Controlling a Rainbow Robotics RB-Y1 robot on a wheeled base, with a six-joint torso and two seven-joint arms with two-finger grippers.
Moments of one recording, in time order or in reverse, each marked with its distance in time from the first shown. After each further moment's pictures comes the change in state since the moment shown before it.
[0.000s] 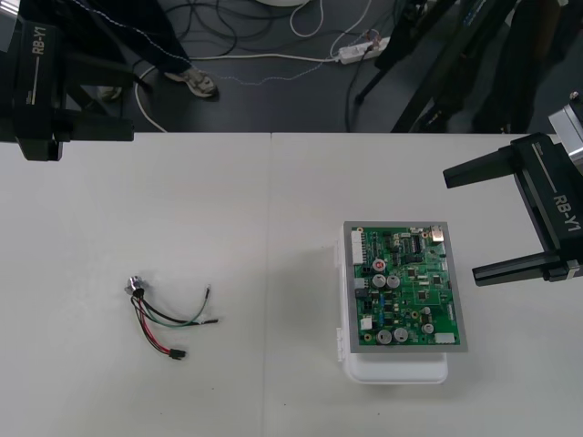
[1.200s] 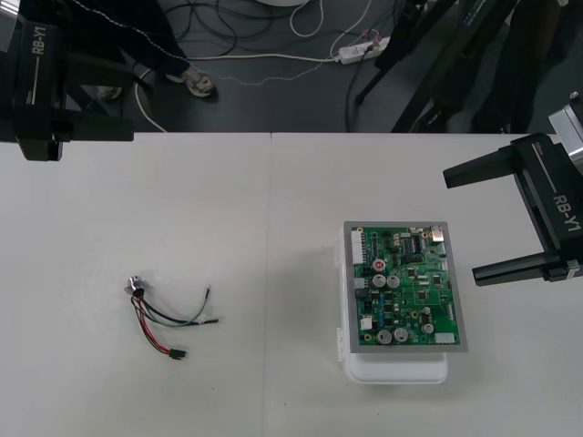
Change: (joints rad) right arm 0.000 0.000 0.000 0.000 0.000 0.000 0.000; left arm 0.000 0.000 0.000 0.000 0.000 0.000 0.000
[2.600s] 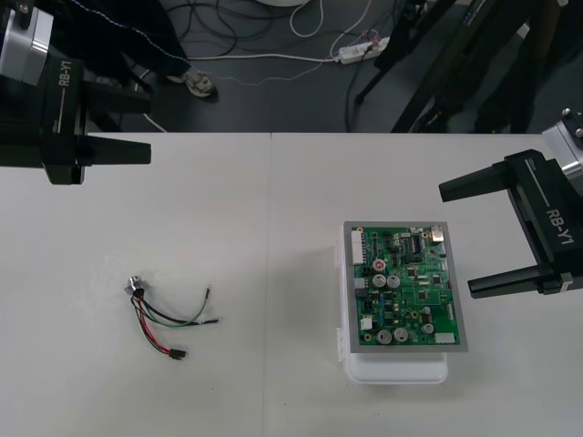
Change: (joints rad) right arm 0.043 0.041 0.002 0.000 0.001 -0.008 0.000; left arm 0.041 -0.090 -0.006 0.002 -0.047 -0.016 0.000
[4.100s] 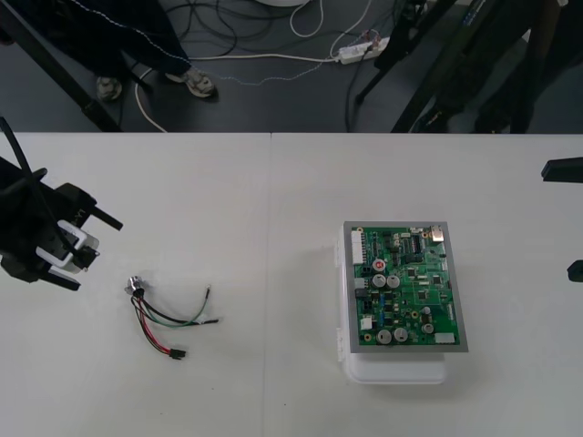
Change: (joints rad) right arm 0.191 0.171 -0.349 0.174 -0.153 -0.179 0.160; left arm -0.377 0.357 -0.764 -0.031 -0.426 -0.005 -0.423
